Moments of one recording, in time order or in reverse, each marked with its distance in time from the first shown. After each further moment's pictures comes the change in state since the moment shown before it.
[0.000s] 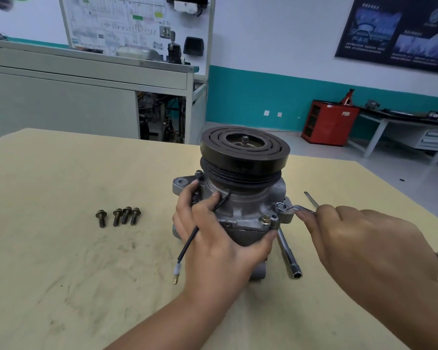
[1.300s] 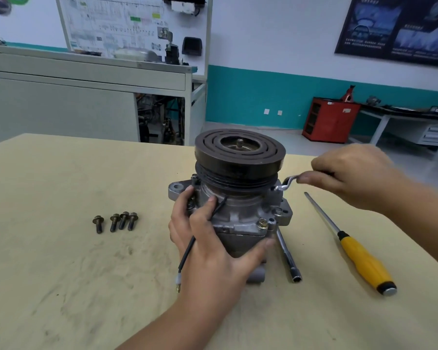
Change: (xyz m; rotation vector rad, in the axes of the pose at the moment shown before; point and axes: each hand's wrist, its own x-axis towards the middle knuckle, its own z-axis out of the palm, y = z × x) left_hand -0.001 0.000 -0.009 0.030 -0.081 -0.007; right_hand 0.082 0.064 0.037 0.256 -0.273 -0.288
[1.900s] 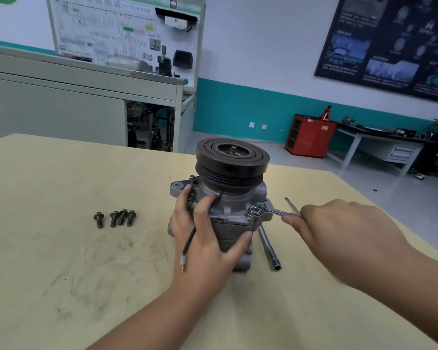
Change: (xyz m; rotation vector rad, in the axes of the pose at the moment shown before) left_hand -0.005 -0.001 -0.006 0.069 -0.004 0.057; right_hand -0.066 -0.102 -0.060 -0.222 -0.308 0.347
